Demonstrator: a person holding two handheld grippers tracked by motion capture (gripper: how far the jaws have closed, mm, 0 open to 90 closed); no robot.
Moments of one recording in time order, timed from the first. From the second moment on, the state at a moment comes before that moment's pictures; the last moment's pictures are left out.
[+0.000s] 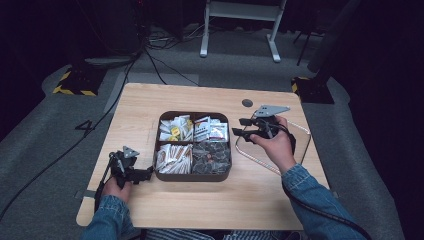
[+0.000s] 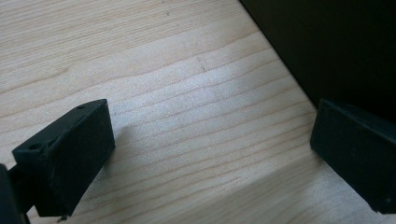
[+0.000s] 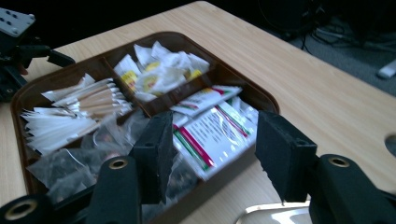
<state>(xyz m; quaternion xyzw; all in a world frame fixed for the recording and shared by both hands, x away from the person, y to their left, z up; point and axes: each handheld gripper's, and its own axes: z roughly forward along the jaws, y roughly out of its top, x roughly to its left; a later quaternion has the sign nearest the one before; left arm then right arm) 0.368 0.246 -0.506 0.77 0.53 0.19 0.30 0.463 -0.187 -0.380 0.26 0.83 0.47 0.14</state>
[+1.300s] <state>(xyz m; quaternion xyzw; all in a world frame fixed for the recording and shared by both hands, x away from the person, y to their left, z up) 0.368 0.246 -0.506 0.77 0.53 0.19 0.30 0.449 -0.002 -0.418 0.16 0.89 0.43 0.03</state>
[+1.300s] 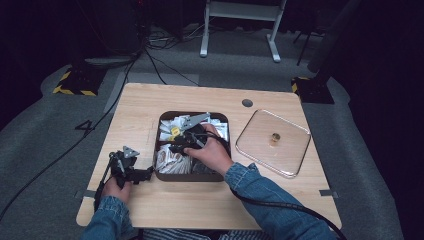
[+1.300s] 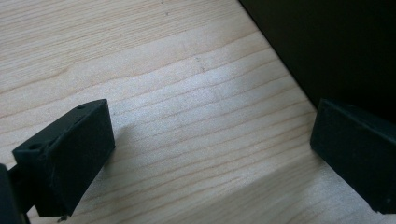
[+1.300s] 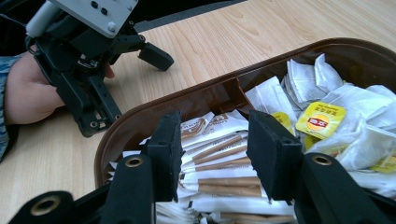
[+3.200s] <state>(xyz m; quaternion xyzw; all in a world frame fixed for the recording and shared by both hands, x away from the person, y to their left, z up) 0.369 0.245 -0.506 0.77 0.52 0.19 0.30 0.442 0.003 -0.421 0.12 0.89 0.43 0.04</state>
